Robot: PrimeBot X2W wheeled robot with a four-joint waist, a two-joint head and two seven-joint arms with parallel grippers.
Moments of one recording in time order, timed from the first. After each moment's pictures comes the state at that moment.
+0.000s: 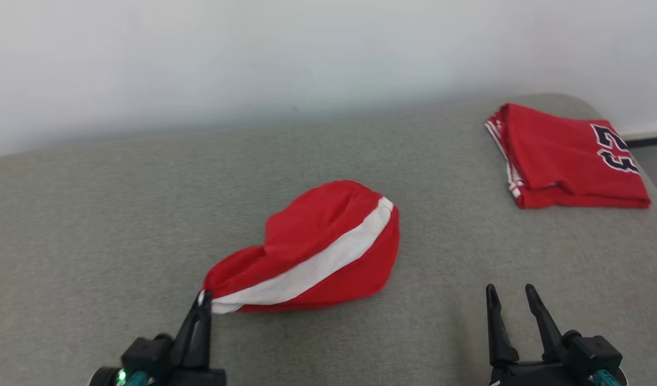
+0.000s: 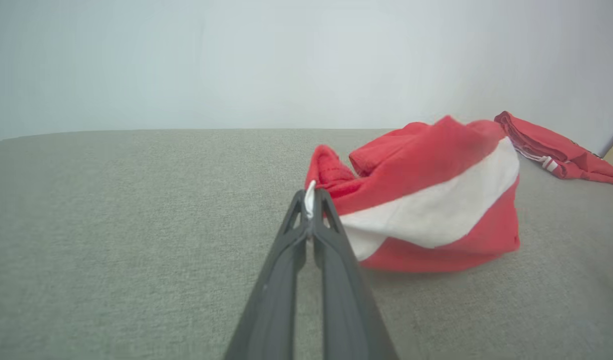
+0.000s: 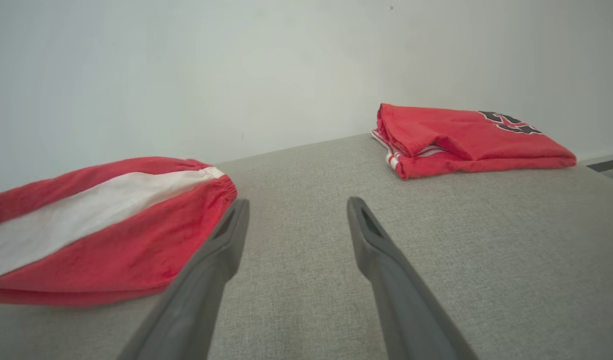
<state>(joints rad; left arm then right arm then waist) -0.14 0.09 -0.16 0.36 -0.24 -0.09 -0.26 0.01 -0.05 -0.06 0.20 0.18 0.13 -0.26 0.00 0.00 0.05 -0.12</state>
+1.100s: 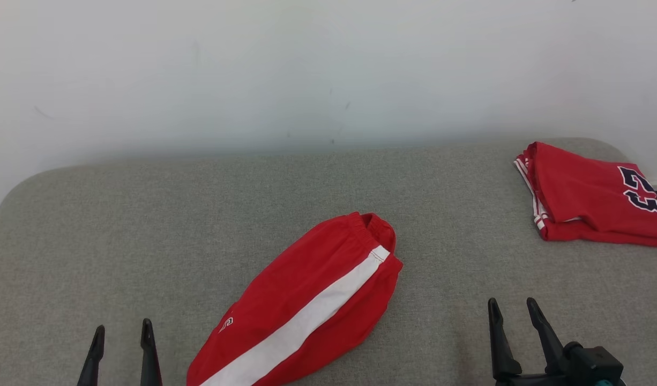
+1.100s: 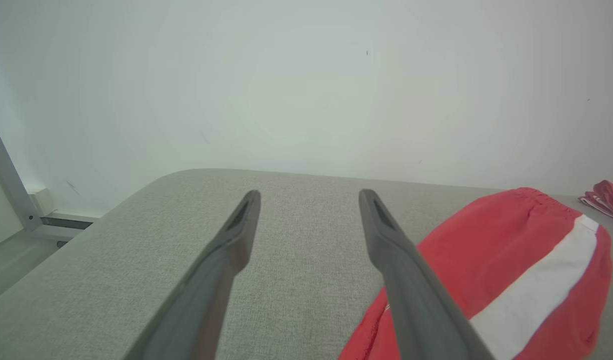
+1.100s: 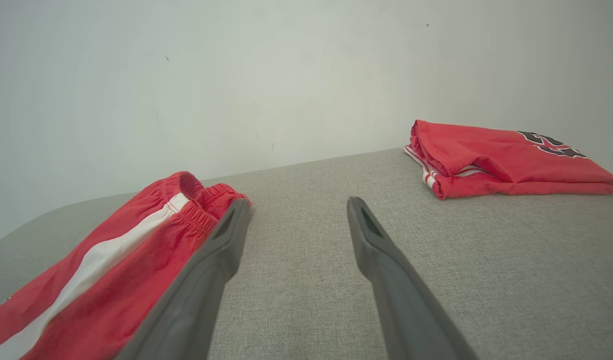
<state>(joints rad) 0.07 0.06 0.08 0.11 -0.16 -0.08 -0.26 0.03 -0.07 -0.05 0.22 0.19 0.13 -0.26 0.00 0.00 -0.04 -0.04</state>
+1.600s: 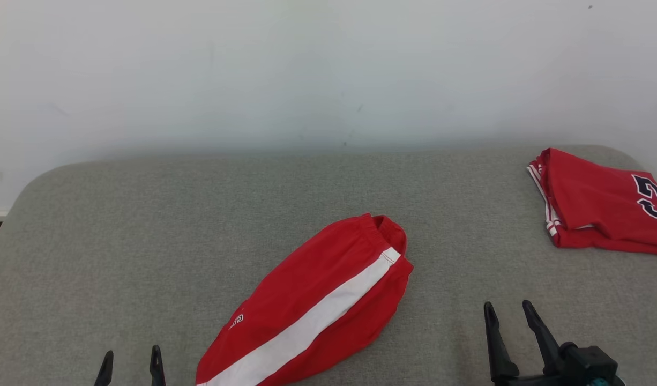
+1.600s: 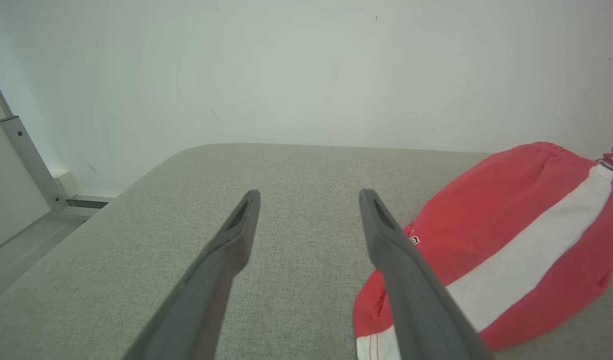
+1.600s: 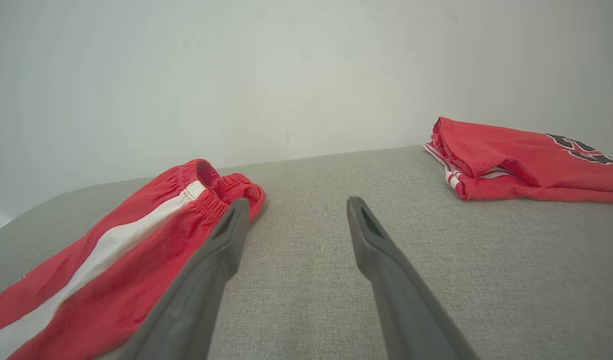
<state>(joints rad) 0.15 0.05 0.10 0.11 -0.11 -0.09 -0.26 0.04 -0.09 -0.03 0.23 0.19 0.13 -0.26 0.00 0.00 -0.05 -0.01</state>
